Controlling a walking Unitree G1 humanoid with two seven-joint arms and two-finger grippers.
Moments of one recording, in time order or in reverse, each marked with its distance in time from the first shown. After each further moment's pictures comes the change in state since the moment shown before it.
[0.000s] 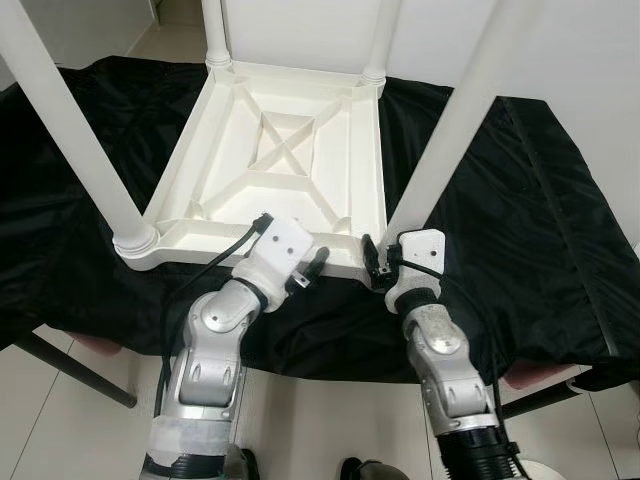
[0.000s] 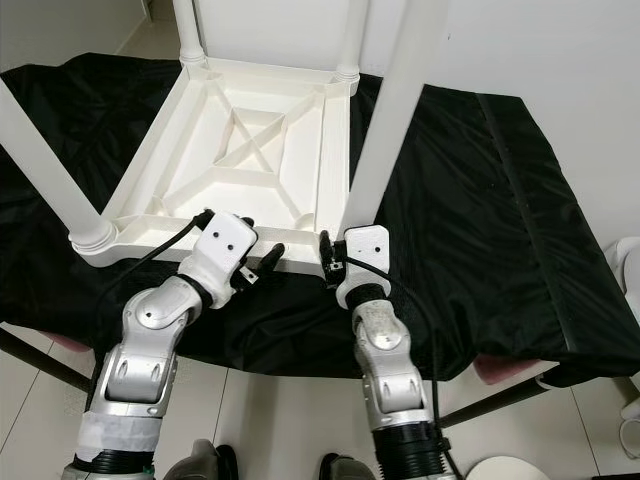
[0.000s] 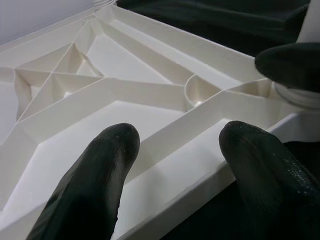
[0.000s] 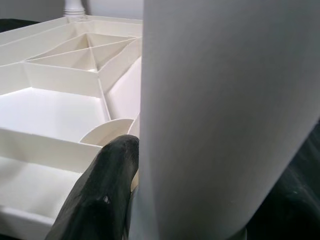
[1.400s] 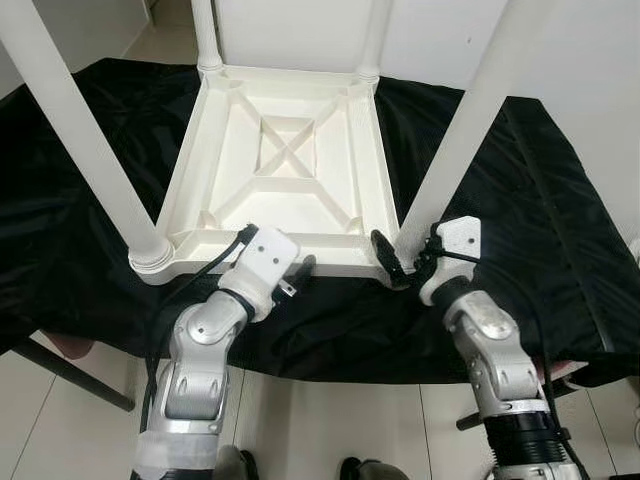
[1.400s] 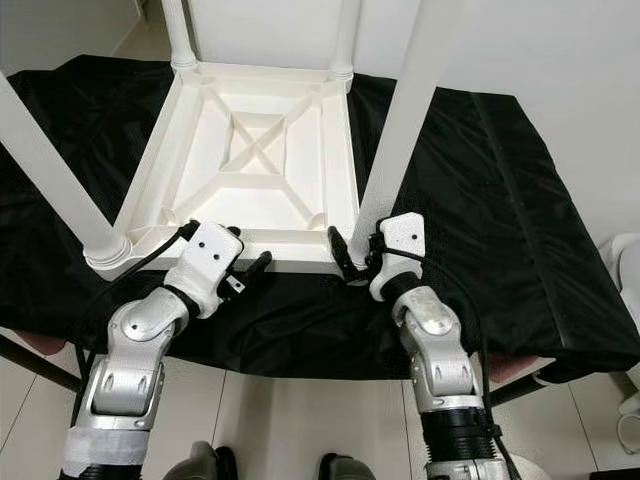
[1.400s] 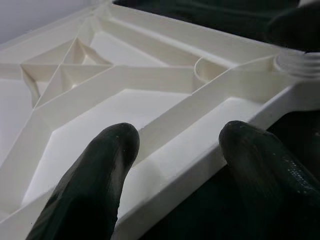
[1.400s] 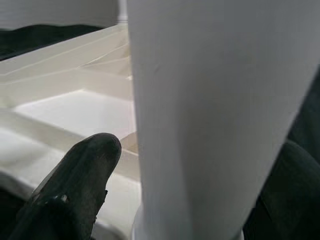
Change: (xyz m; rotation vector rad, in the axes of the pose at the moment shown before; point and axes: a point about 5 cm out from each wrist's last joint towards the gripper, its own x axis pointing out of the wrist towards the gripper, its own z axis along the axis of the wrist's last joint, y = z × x) left arm -0.018 -0.007 -0.005 -0.014 -0.021 -0.011; right arm 0.011 -0.047 0.009 -0.047 0.004 0.381
